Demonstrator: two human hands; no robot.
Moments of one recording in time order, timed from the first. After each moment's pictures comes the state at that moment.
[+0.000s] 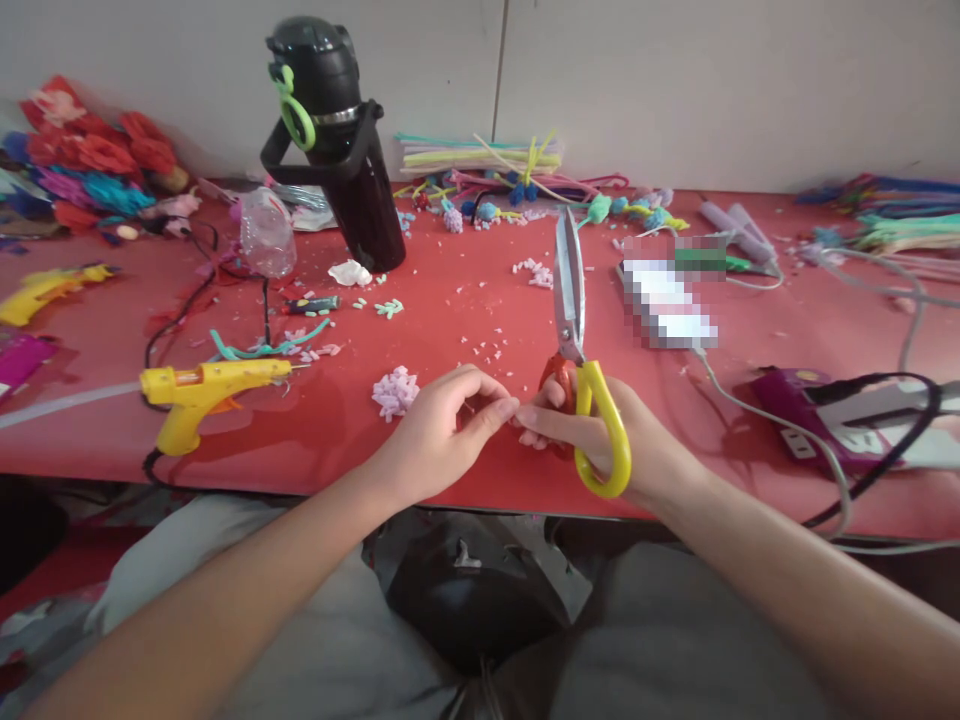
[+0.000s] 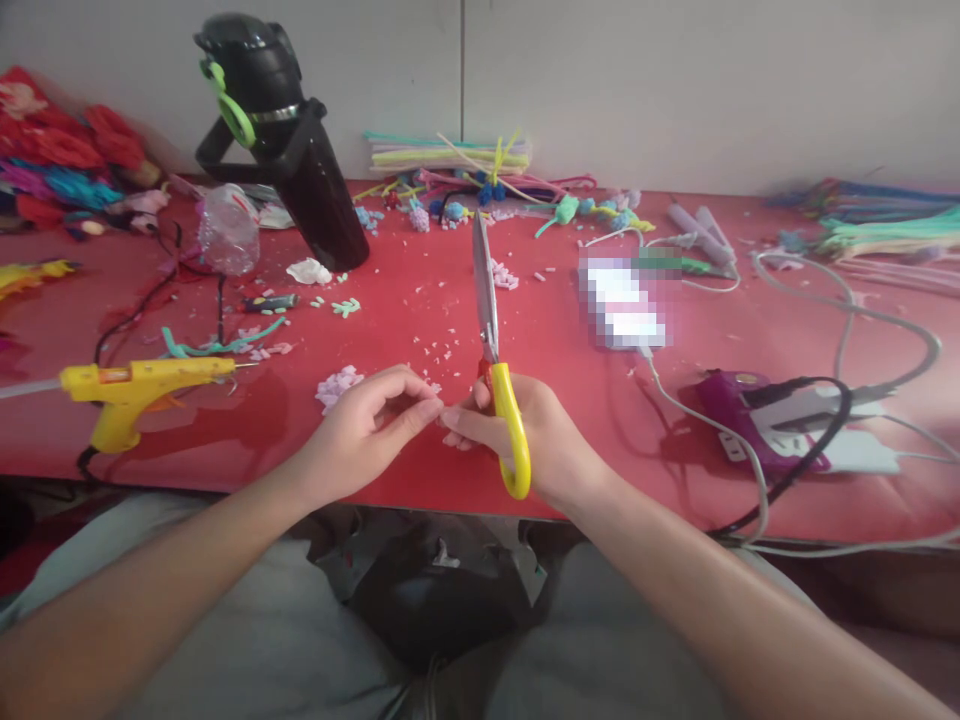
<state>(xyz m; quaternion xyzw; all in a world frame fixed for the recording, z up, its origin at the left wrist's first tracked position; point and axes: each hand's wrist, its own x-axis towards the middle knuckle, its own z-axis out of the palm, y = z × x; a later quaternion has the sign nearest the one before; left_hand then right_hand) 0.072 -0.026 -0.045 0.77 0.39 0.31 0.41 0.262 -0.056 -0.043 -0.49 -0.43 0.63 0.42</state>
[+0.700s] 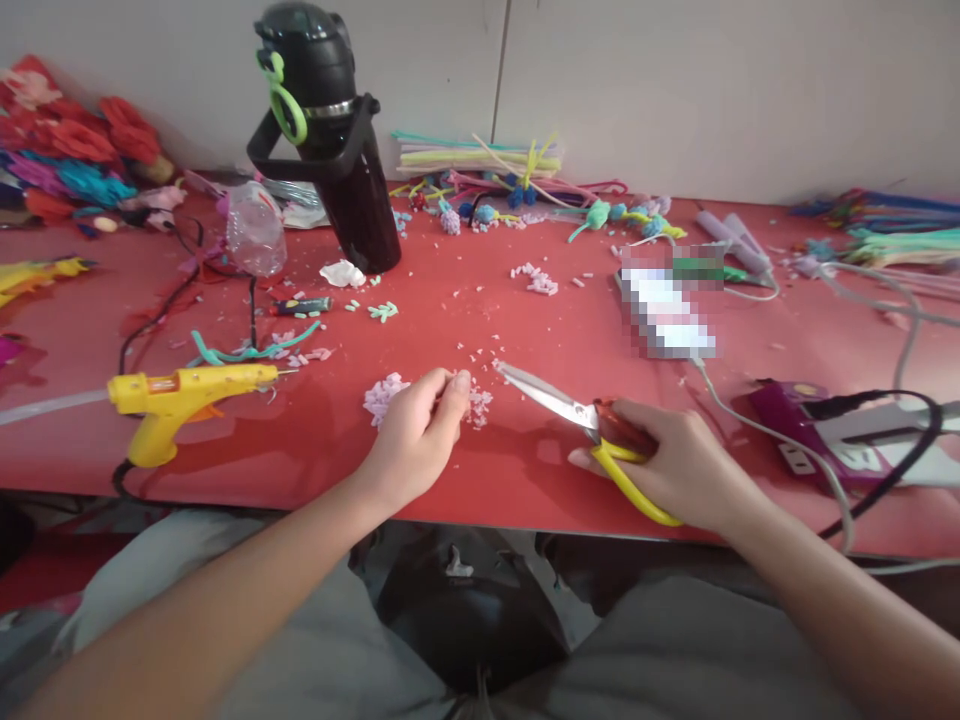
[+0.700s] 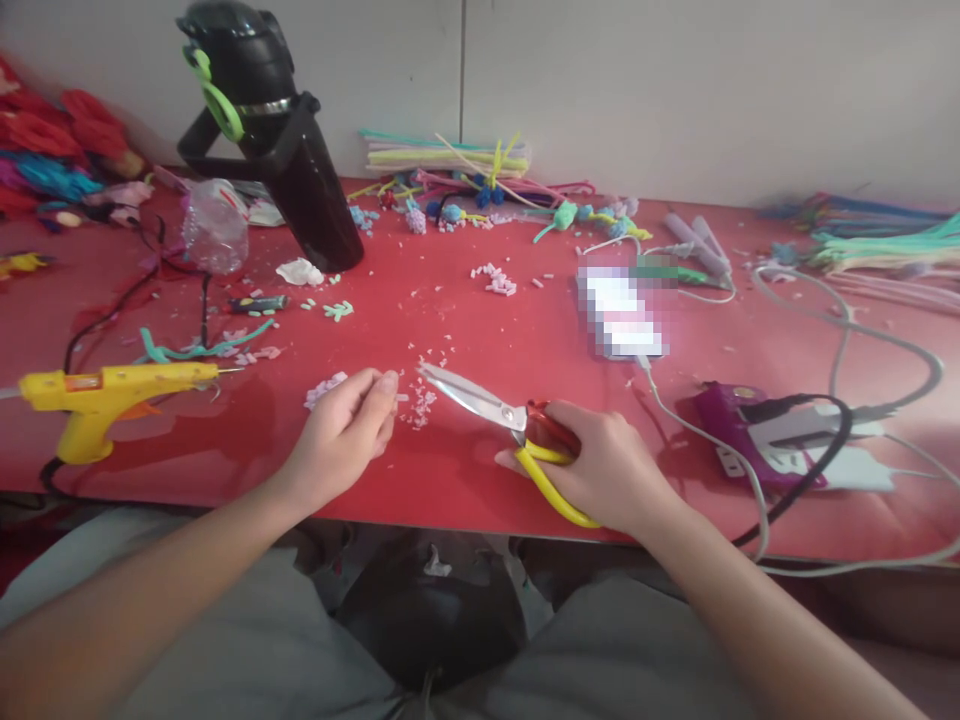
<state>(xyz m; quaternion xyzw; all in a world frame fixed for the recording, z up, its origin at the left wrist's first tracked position) 0.063 -0.019 -0.062 0.68 0.47 0.37 0.43 0.330 -0.069 -0.066 -0.68 -0.68 0.21 0.18</state>
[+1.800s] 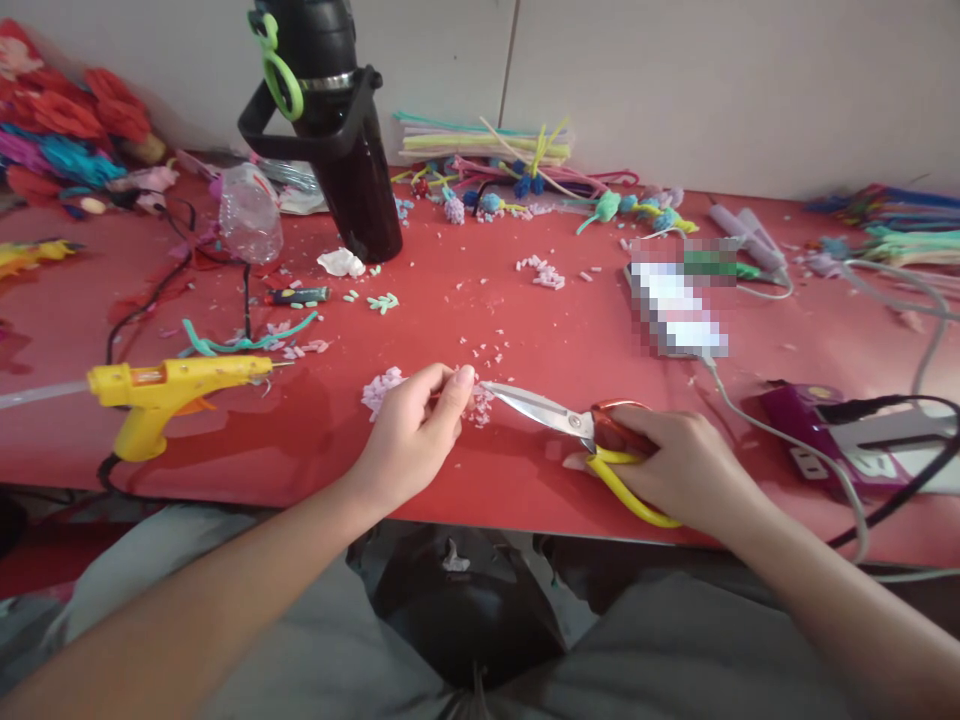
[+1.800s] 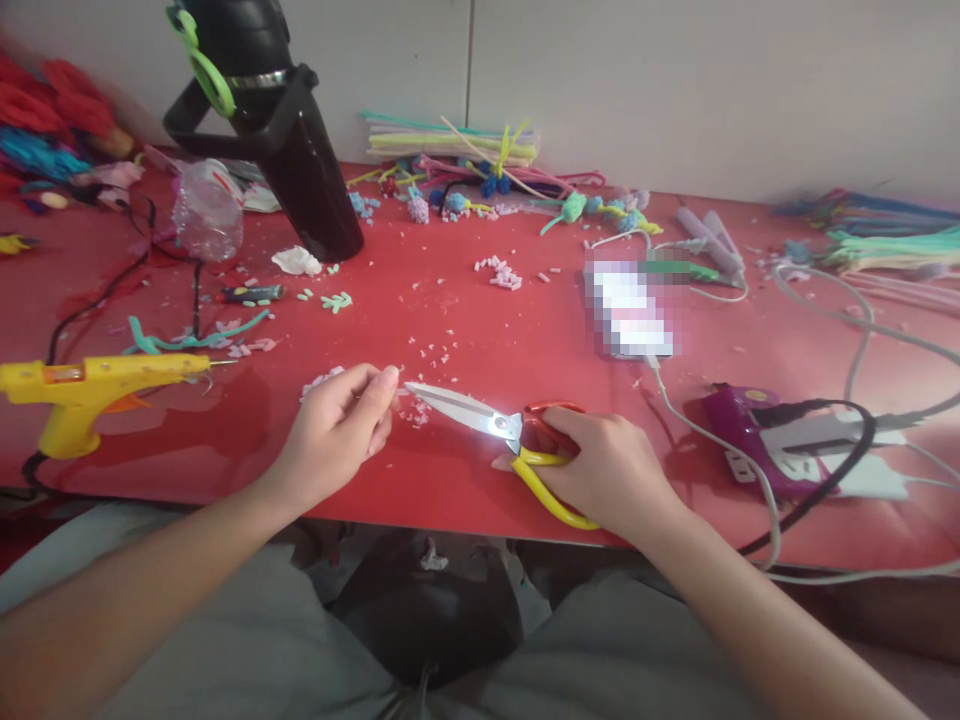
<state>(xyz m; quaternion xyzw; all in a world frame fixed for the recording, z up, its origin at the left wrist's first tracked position) 0.063 -0.020 -0.056 0.66 0.48 0.38 0.45 0.327 -0.065 -0.066 -0.69 -0.69 0.15 0.14</state>
